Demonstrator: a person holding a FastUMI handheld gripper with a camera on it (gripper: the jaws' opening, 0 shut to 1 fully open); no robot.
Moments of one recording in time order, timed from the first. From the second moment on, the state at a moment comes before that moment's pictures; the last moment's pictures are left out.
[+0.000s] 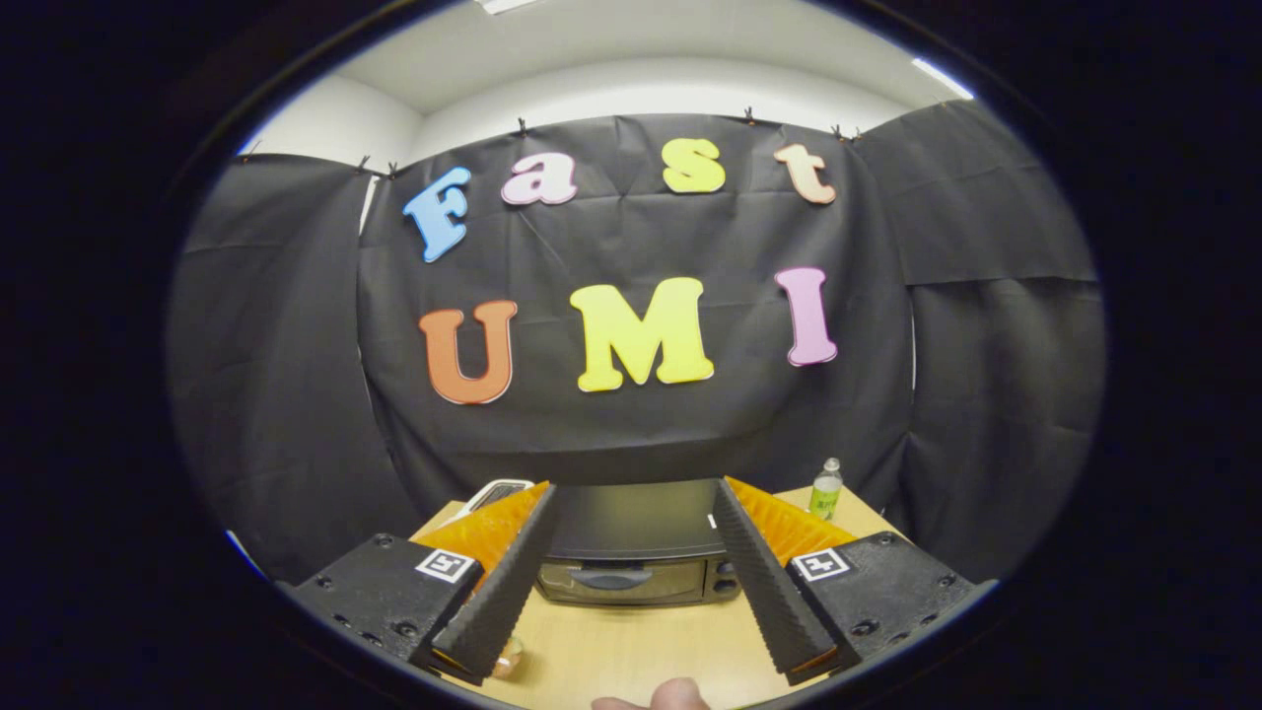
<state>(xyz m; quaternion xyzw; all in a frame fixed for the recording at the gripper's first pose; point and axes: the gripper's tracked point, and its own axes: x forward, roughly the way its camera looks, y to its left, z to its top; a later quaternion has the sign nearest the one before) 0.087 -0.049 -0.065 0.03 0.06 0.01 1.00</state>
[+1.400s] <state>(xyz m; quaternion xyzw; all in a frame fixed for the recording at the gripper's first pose) 0.220 -0.015 -0.301 -0.02 0.23 0.00 0.97</state>
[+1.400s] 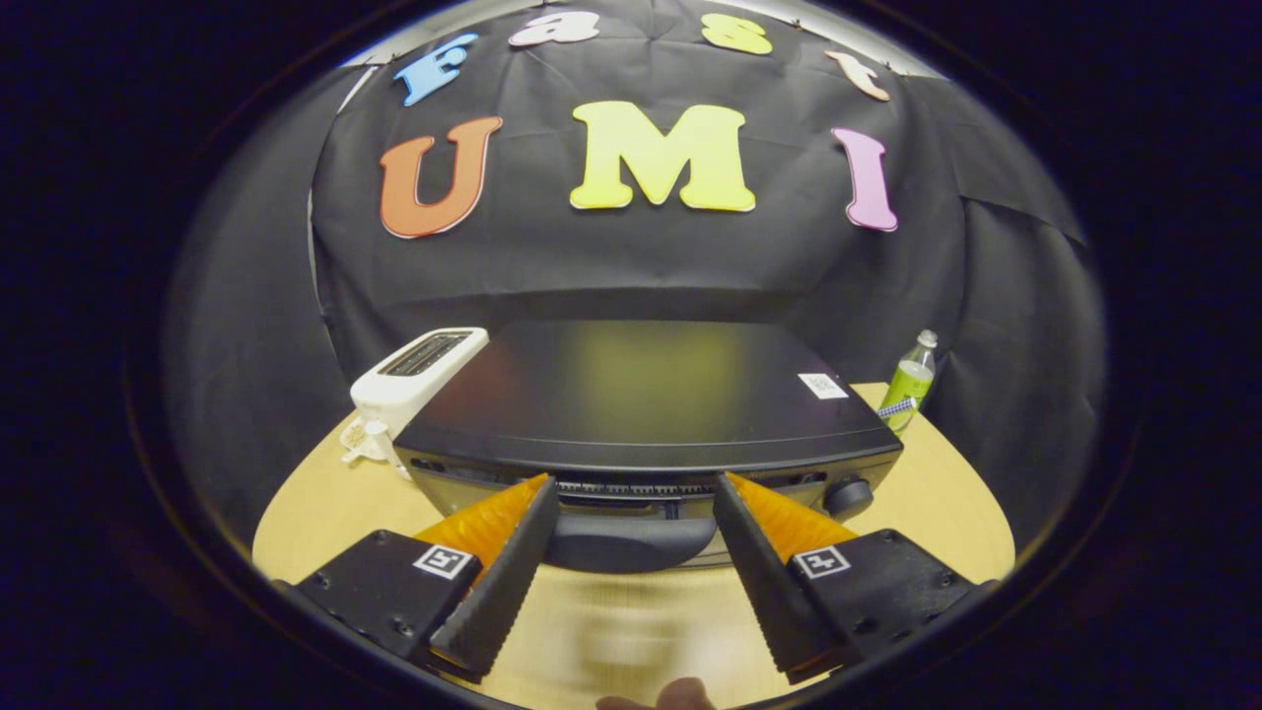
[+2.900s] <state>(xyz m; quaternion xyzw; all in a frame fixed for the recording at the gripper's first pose) 0.118 0.024 -0.296 0.05 0.35 0.13 0.93</state>
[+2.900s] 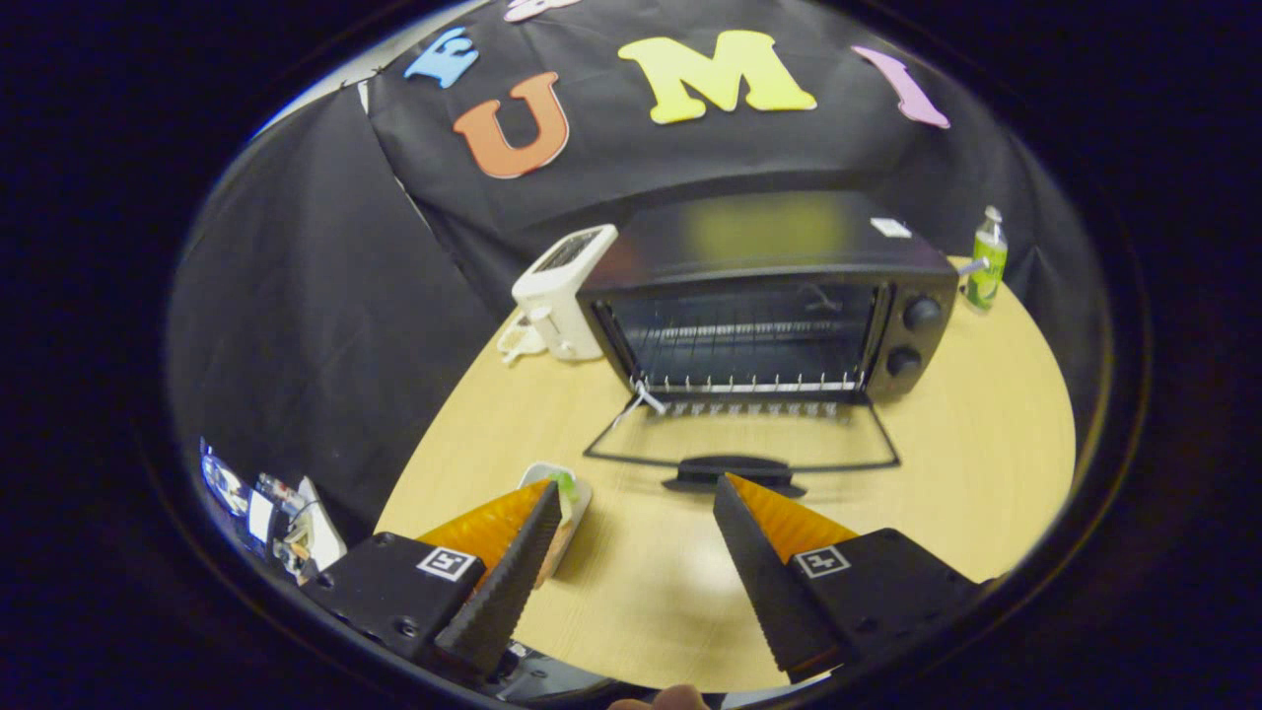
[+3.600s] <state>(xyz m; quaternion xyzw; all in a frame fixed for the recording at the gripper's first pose) 0.150 -0.008 -0.388 0.01 0.42 0.03 0.91</state>
